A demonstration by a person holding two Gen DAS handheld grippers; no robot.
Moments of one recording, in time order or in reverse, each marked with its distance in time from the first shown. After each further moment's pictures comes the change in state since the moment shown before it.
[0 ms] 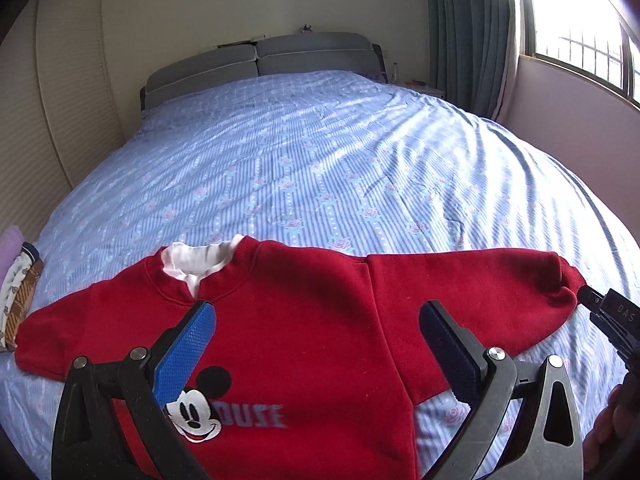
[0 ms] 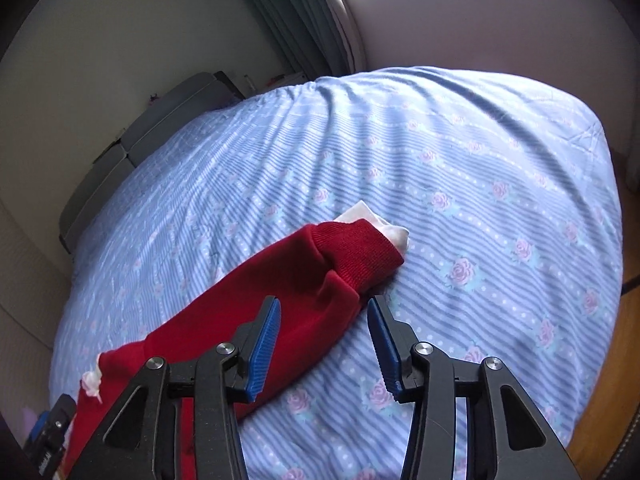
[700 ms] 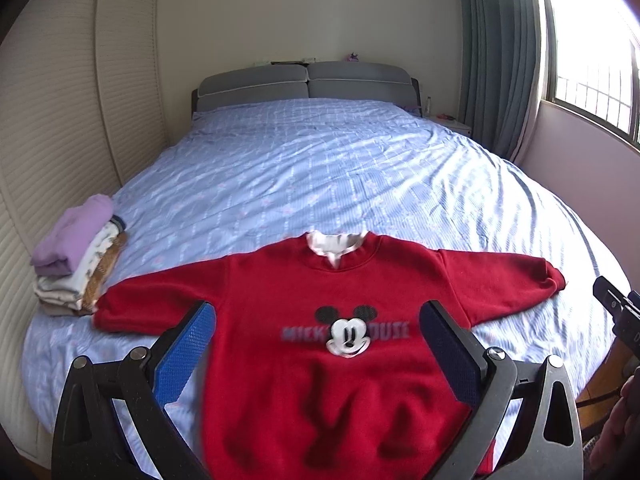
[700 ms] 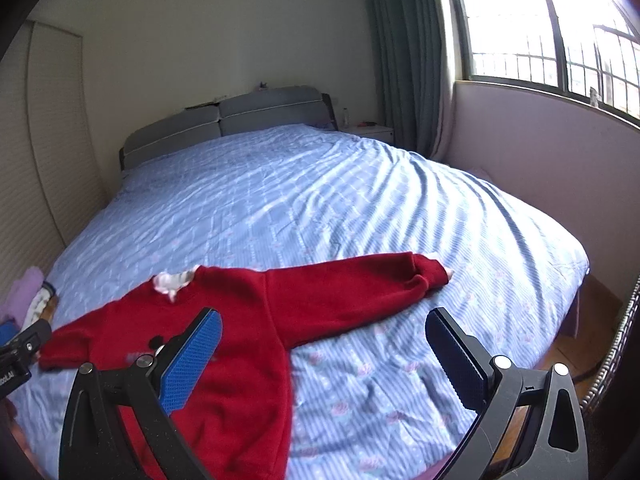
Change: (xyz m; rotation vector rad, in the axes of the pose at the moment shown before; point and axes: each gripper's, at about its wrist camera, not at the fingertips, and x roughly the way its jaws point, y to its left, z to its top) left arm -0.162 0.146 -0.044 -0.104 -0.070 0.043; right arm -0.193 0.122 -0.087 -0.446 -0.173 0.040
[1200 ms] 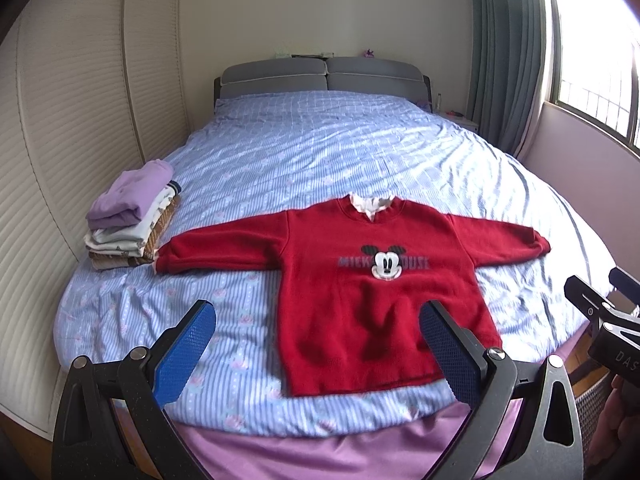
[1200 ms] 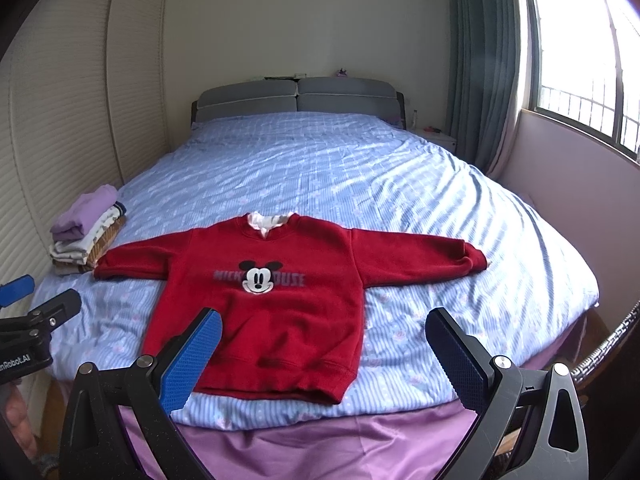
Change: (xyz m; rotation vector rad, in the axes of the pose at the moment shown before) left arm -0.127 0.083 -0.065 -0.043 0.028 0.022; right arm -0.128 0.084 -0.056 -0.247 0.047 0.159
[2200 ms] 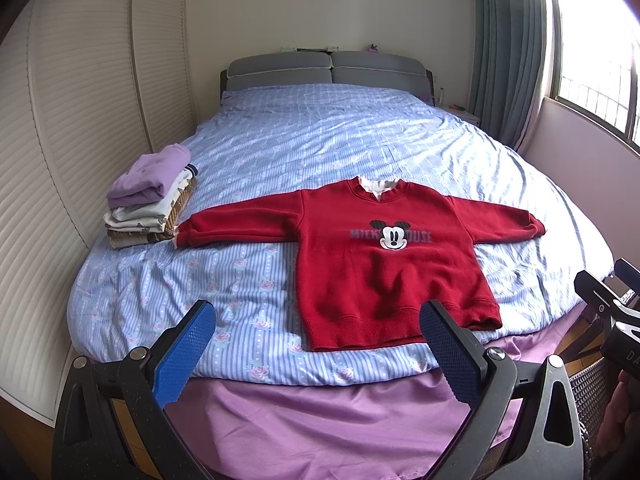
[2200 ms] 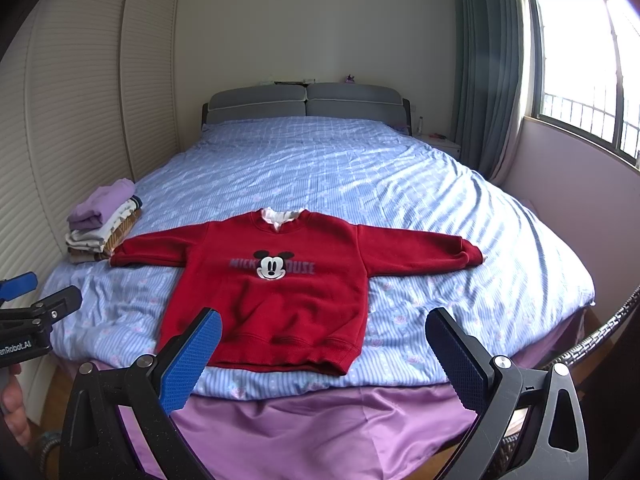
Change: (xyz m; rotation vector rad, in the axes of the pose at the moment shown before) left arm -0.051 0.025 -0.043 0.001 0.032 0.011; right arm -0.056 0.012 -0.029 -0.045 -0.020 0.042
